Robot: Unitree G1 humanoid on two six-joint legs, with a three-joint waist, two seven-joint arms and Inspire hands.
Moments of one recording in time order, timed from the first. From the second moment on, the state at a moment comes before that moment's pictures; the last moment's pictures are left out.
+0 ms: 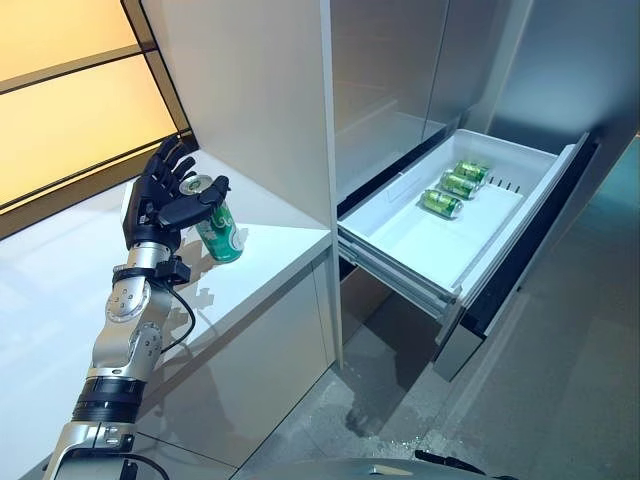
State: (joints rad) left arm -0.19 0.53 0.07 0.09 -0.67 -0.13 0.10; right arm -0.01 -0.29 0.12 1.35 0.33 0.05 0.37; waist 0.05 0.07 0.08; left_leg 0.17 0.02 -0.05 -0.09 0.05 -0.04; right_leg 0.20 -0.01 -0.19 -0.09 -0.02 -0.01
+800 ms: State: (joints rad) left arm -0.19 0.53 0.07 0.11 -0.66 -0.12 0.14; right arm 0.00 -0.29 0.11 1.35 0.33 0.05 0.37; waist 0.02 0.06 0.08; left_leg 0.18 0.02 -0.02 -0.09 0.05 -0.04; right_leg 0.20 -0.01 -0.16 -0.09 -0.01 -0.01
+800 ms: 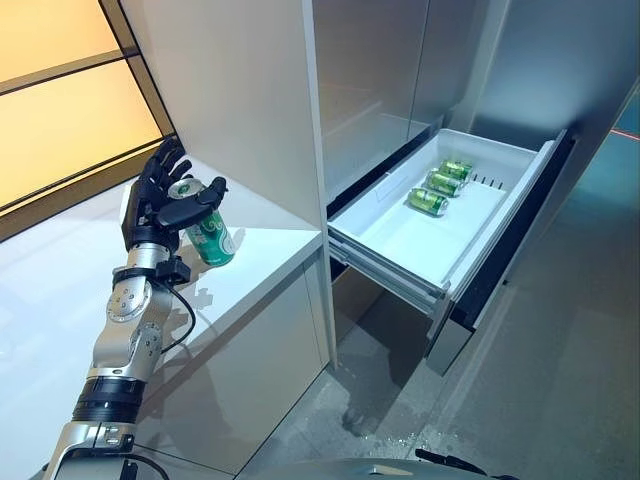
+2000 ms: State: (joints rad) left arm -0.20 0.55 0.04 0.16 -0.63 -0.13 0.12; right arm 0.00 -0.30 0.11 1.33 0.33 0.04 0.37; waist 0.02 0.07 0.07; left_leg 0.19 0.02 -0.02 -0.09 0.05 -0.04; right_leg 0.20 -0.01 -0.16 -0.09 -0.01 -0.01
